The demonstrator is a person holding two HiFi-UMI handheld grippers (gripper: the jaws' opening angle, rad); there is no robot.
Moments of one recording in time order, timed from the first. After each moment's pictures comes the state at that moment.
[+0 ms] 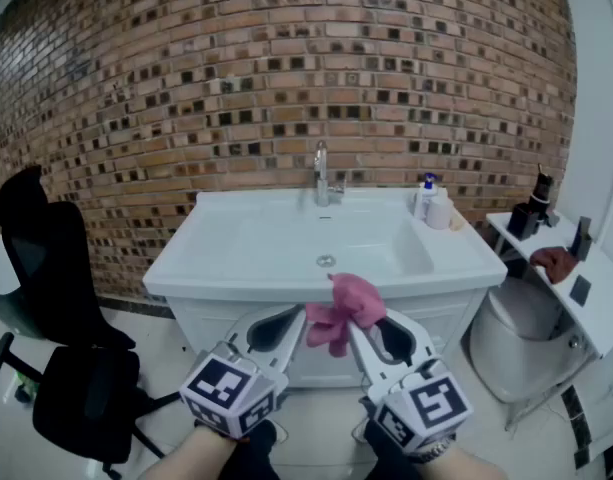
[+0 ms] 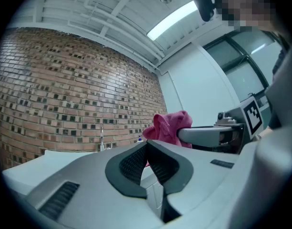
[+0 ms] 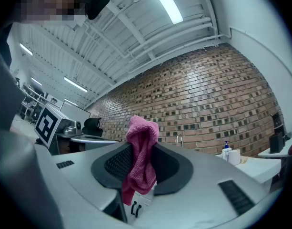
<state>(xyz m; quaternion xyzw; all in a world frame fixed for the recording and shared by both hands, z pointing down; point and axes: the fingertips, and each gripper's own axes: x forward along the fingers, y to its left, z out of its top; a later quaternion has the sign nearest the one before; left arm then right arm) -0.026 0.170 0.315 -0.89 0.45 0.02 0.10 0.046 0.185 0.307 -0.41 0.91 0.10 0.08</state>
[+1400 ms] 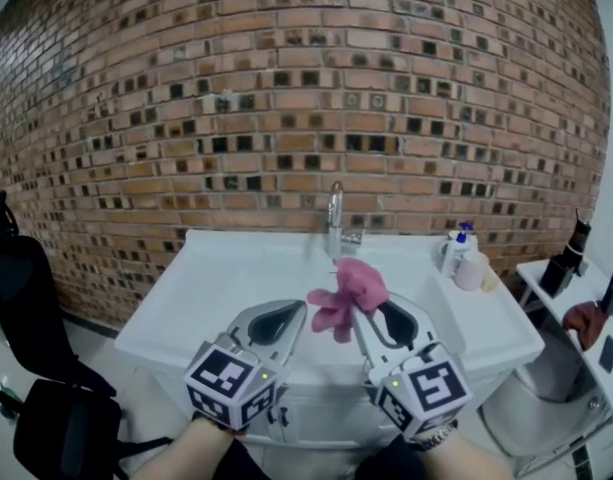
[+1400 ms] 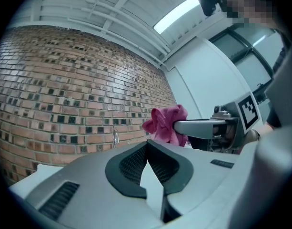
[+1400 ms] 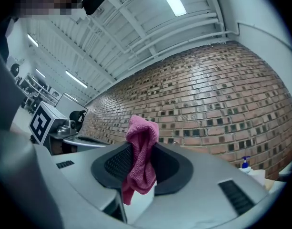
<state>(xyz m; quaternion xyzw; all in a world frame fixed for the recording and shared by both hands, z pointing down) -0.069 -0.050 0.270 -0.87 0.47 0.01 0.12 0.008 -0.045 0.246 -0.40 0.90 0.14 0.08</state>
